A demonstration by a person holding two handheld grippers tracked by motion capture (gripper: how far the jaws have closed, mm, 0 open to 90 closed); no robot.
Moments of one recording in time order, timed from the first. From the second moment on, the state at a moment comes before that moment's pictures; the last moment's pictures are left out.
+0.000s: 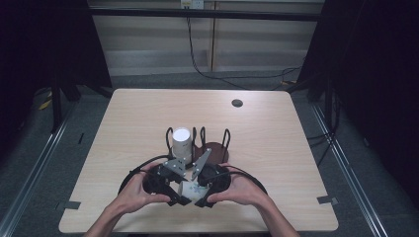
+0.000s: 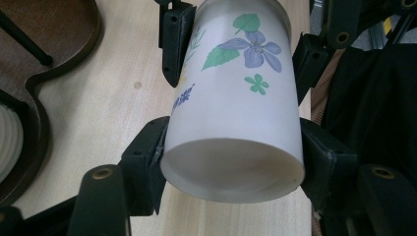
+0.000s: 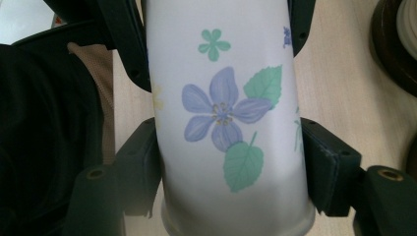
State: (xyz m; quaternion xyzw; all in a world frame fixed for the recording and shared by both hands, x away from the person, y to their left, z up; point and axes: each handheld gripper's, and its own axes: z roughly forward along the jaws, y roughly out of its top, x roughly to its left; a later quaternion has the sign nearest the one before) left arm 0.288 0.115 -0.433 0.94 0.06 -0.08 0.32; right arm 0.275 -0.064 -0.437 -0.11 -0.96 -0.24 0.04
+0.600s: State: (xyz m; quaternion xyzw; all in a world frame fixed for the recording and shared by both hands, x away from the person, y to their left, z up) left arm 0.288 0.121 -0.430 0.94 0.08 -0.09 0.33; right arm 0.277 -0.076 -0.434 -0.14 -0.95 -0.29 0.04
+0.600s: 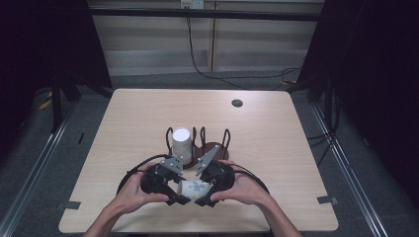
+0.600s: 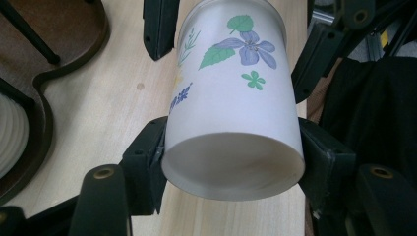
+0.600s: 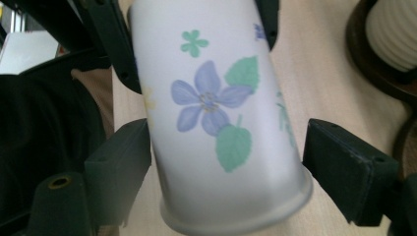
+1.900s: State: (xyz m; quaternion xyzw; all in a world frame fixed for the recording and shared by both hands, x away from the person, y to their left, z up) left arm 0.286 0.149 -0.441 0.92 0.11 -0.06 0.38; right arm 0.263 -0.128 -0.438 -0.21 -0.87 -0.45 0.02
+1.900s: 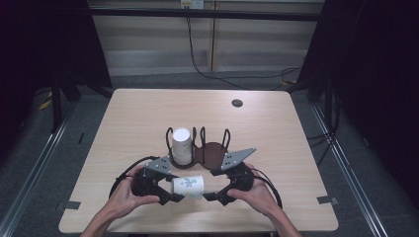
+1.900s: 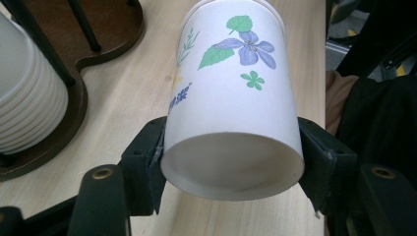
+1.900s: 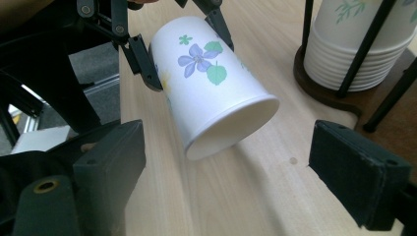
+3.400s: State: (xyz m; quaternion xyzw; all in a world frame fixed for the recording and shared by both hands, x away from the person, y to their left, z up) left arm 0.274 0.148 -0.433 0.88 0.09 -0.06 0.47; right arm 0.264 -0.133 -0.445 -0.20 -0.83 -0.52 0.04
